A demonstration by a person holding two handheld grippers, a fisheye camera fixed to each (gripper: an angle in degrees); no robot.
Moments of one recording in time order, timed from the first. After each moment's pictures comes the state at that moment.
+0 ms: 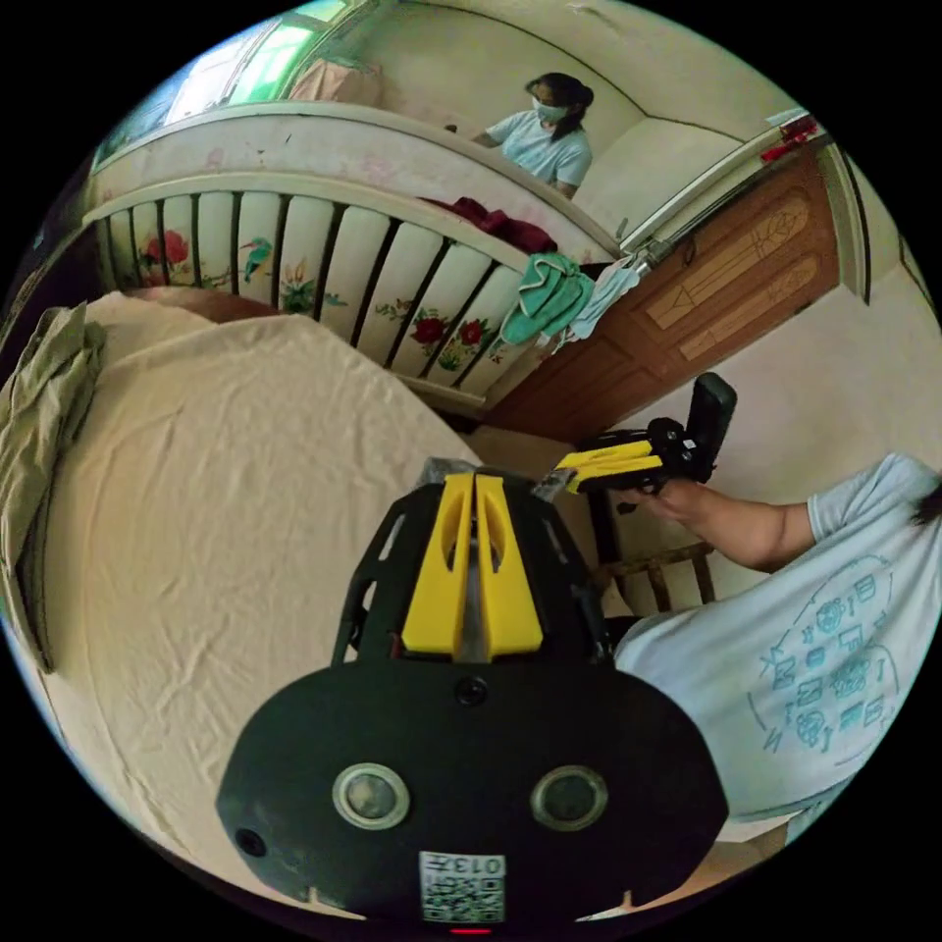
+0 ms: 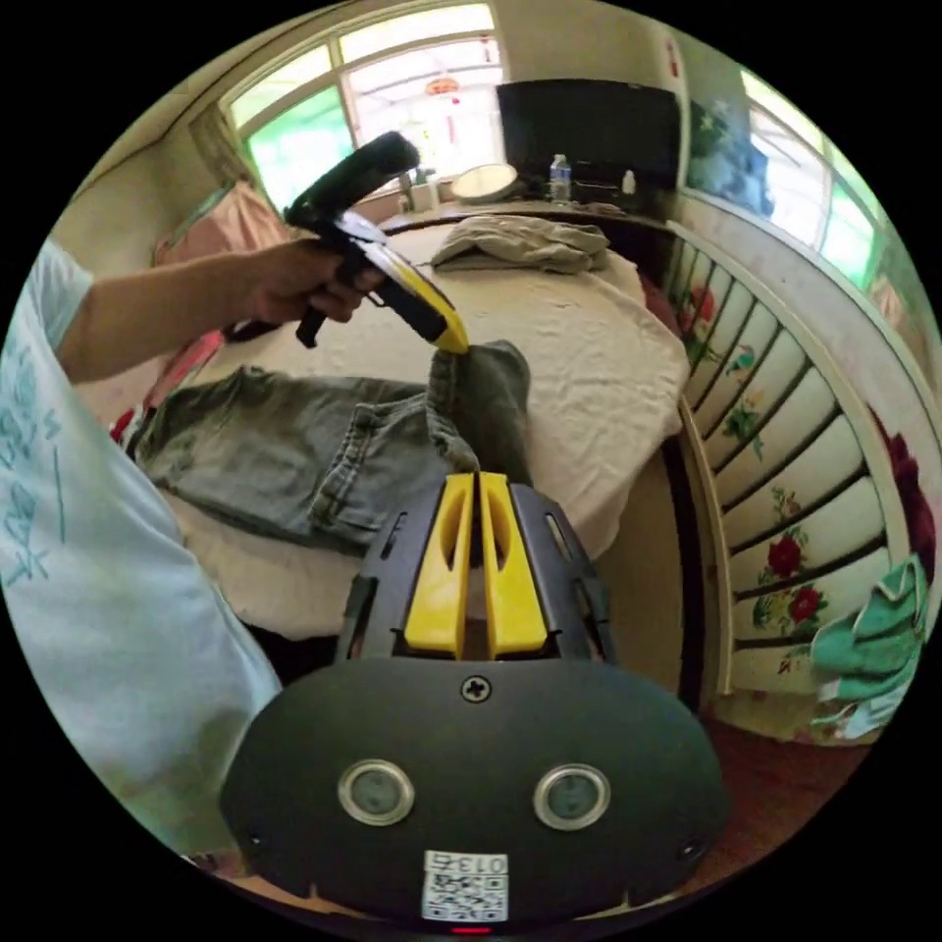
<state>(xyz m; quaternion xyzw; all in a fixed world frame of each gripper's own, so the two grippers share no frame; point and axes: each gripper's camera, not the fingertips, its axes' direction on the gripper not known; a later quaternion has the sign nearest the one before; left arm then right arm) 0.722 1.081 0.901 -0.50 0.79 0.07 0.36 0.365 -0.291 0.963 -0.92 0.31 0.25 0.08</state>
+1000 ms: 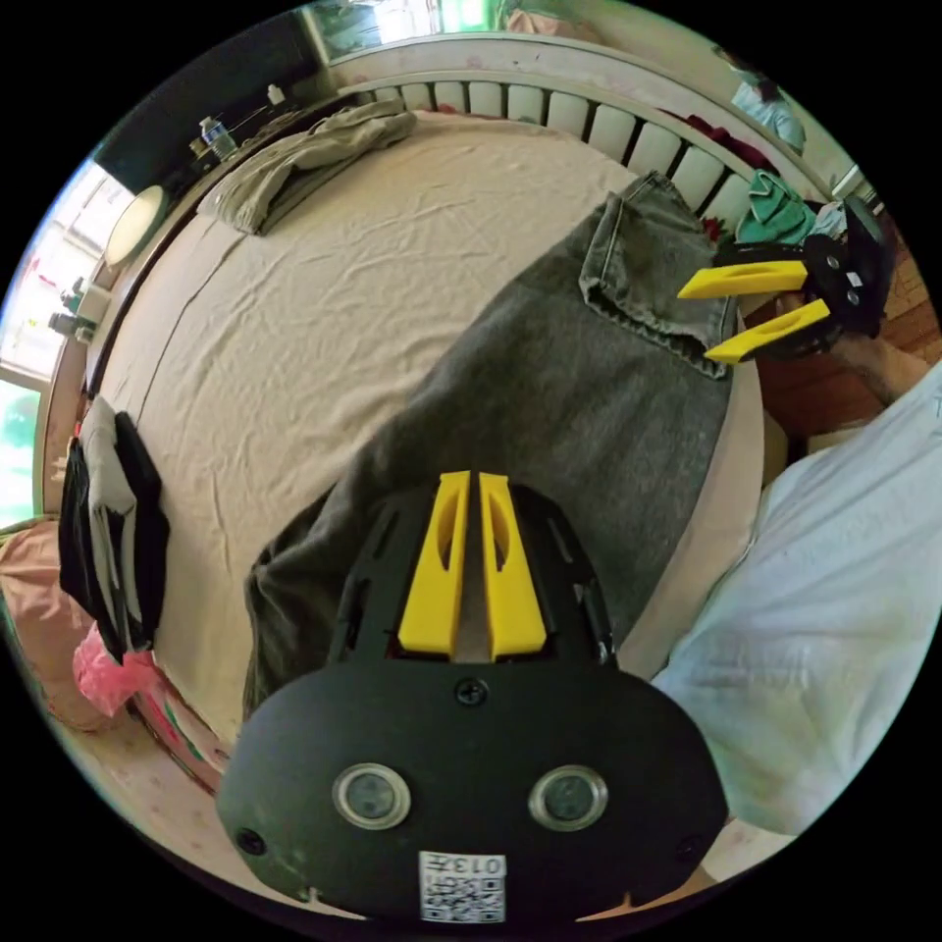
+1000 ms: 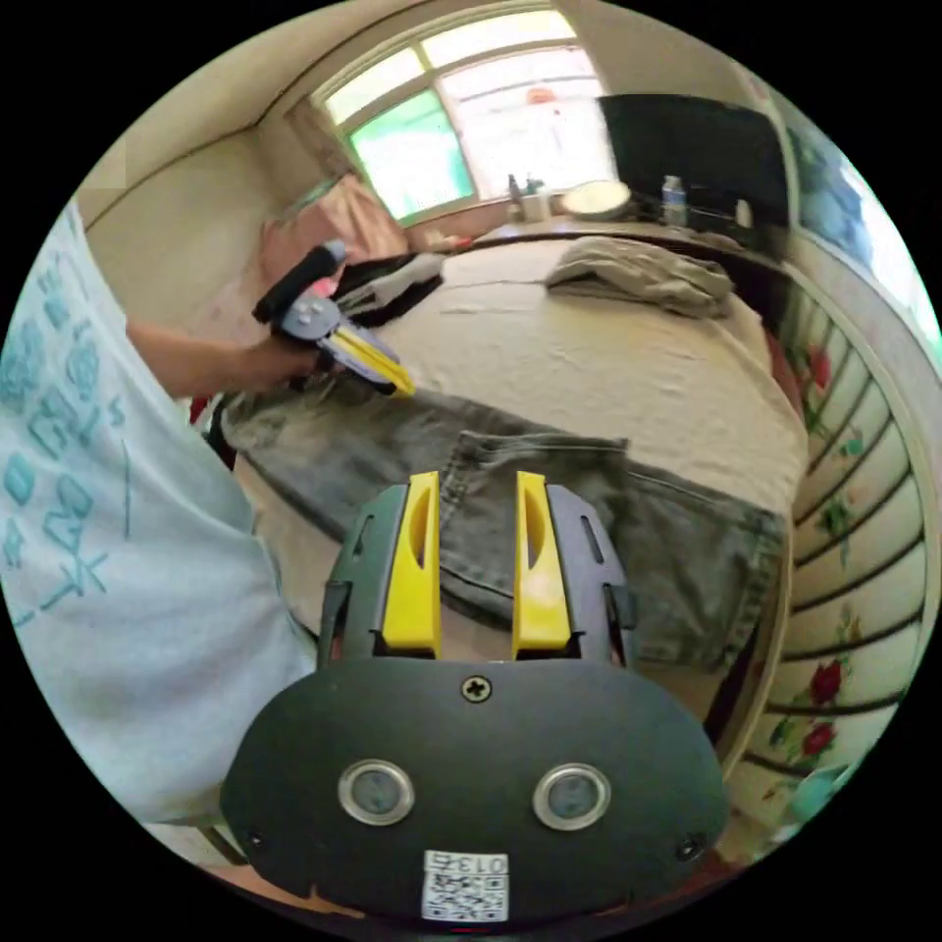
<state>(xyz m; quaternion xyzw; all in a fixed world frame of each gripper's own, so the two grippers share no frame) 0.400 0.987 0.777 -0.63 0.52 0.21 0.53 0.271 -0.164 0.937 -0.94 -0.03 0.32 0.09</state>
